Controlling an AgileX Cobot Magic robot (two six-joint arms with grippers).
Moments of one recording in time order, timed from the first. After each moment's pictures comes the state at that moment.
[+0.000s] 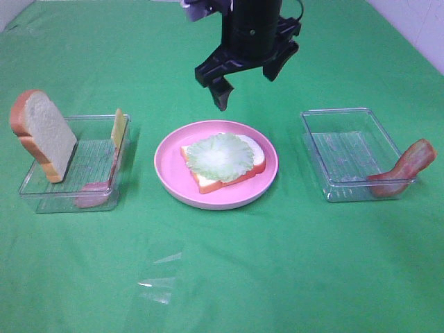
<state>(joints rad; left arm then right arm) 0.10 -0.01 -0.52 -0.07 1.08 -0.02 0.57 2.18 -2.02 -0.16 1.17 -0.01</state>
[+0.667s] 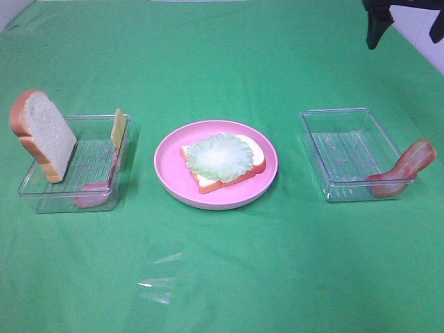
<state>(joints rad) 0.10 -0.01 -0.52 -0.07 1.08 -0.02 0.03 2.07 -2.02 -0.01 1.22 -0.01</state>
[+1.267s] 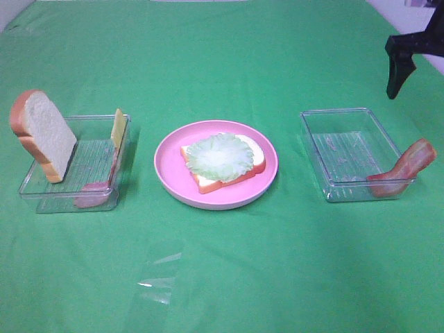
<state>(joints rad) 0.10 -0.01 -0.52 -0.07 1.08 -0.02 -0.06 2.06 -1.77 0.05 1.22 -0.02</state>
